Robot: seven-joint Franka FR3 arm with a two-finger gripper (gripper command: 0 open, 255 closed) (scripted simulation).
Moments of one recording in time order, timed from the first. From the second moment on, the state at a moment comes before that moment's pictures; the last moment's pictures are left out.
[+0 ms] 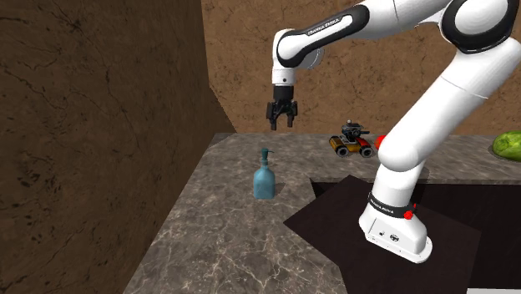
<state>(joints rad) 0.09 -0.39 0.15 -2.37 0.20 1.89 0.13</state>
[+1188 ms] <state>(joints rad) 0.13 -0.10 0.23 -2.36 0.21 2.17 0.21</state>
